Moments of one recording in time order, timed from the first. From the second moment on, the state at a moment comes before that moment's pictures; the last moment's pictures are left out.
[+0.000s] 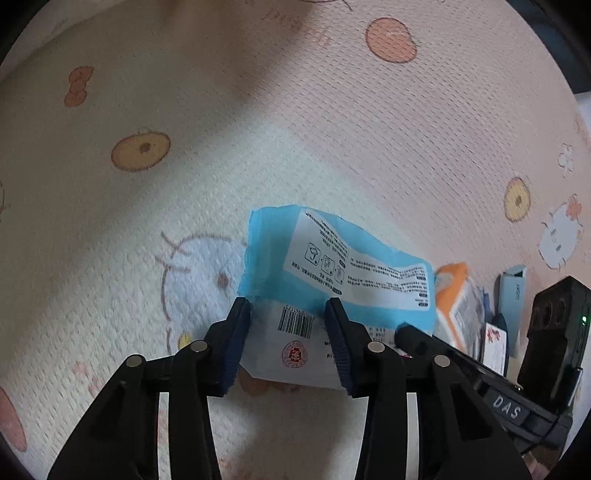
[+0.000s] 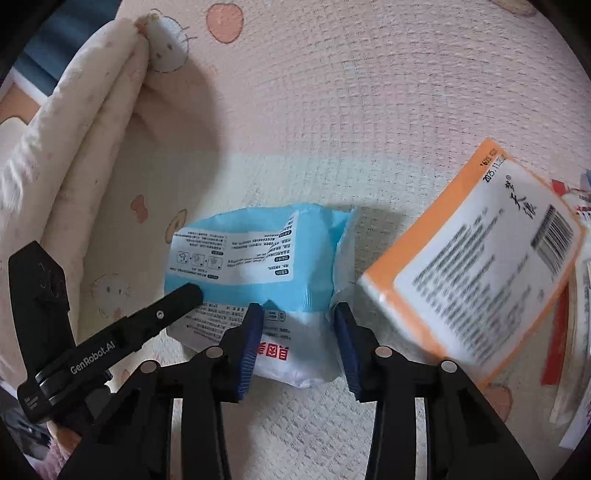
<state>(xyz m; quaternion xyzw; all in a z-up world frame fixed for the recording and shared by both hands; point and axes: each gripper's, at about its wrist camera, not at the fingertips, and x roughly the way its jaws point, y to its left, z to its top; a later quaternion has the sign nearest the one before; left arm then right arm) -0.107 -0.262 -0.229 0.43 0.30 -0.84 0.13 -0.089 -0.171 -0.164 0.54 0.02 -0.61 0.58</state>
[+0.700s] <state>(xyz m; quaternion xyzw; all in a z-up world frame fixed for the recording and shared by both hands) -0.022 -0.175 -0.230 0.47 0.26 -0.84 0.04 -0.054 -0.044 -0.169 0.58 0.05 -0.62 0.53</state>
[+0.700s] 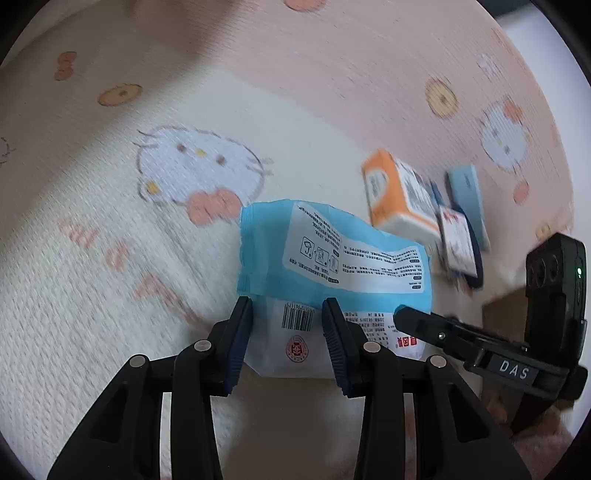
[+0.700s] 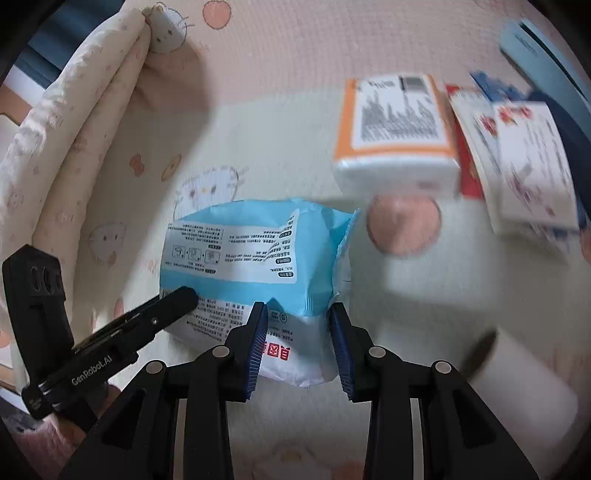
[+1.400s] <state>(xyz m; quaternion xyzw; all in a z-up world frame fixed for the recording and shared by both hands) -0.076 -0.189 -0.223 0.54 0.25 -0.80 0.01 -0.114 -0.043 -0.186 0.66 -0.05 -0.58 0.48</state>
